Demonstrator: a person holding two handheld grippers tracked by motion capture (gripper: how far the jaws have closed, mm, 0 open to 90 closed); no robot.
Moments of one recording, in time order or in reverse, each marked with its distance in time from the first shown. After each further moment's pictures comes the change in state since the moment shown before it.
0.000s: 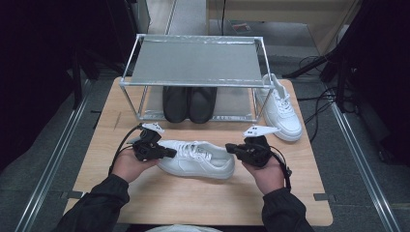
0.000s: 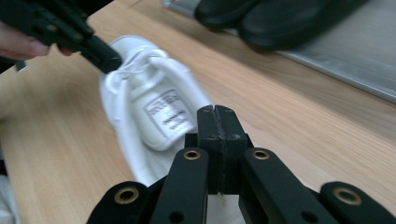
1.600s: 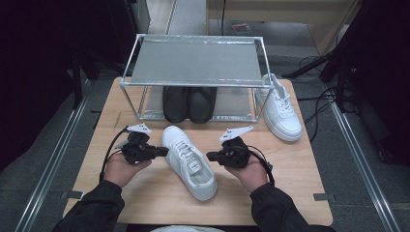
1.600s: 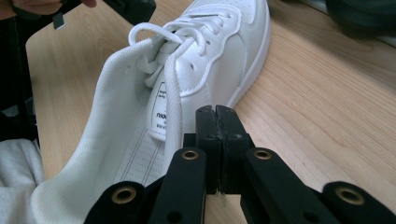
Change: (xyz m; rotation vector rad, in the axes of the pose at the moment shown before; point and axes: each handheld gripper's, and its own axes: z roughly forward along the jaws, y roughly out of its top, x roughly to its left) left arm 0.002 -0.023 -0.021 -0.114 0.041 -0.072; right arm 0.021 0.005 0.050 0.137 0.163 -0.101
